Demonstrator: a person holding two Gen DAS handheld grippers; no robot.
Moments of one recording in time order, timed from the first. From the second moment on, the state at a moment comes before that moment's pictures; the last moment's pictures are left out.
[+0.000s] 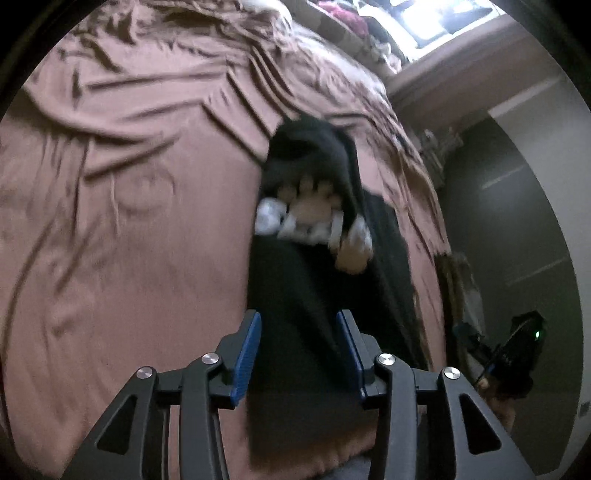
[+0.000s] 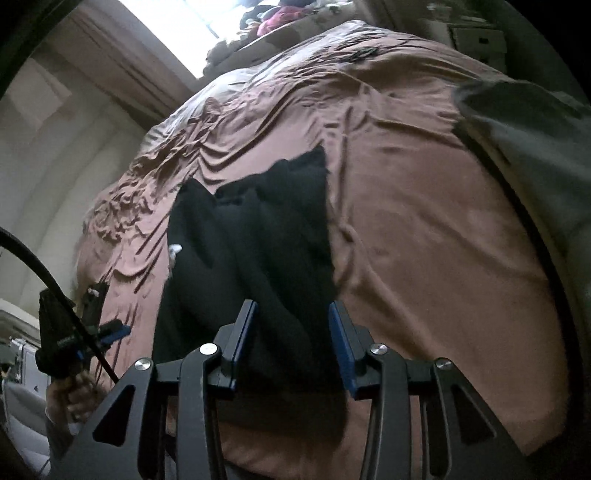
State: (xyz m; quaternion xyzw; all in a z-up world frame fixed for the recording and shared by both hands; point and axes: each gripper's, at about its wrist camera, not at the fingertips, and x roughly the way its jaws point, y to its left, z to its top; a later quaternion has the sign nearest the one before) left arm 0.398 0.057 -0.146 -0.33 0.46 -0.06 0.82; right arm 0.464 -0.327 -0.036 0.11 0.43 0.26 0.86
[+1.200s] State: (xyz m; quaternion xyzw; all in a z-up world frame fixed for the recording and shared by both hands) left arm 0.542 0.069 -0.199 -0.38 0.45 0.01 0.81; right arm 0.678 -0.181 -0.089 0.01 0.46 0.26 0.85
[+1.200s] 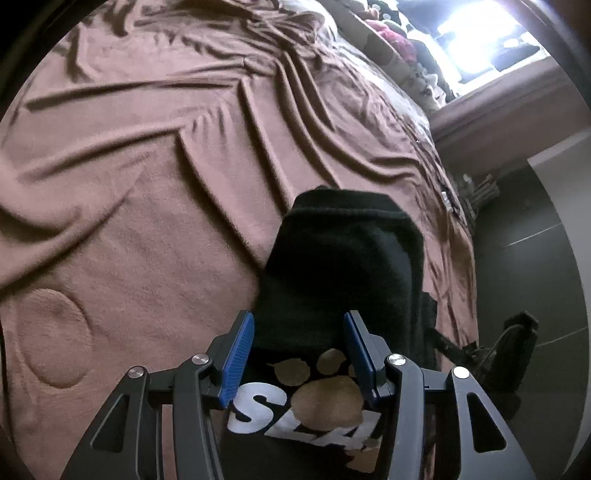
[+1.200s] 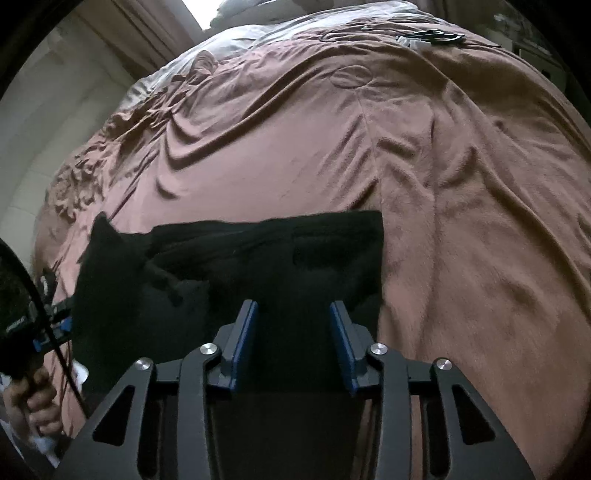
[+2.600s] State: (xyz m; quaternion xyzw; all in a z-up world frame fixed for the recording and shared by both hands) left arm 0.545 0.071 -0.204 -0.36 0.46 0.03 0.81; right arm 0.658 -0.172 -0.042 -0.03 0.42 0.18 0.89
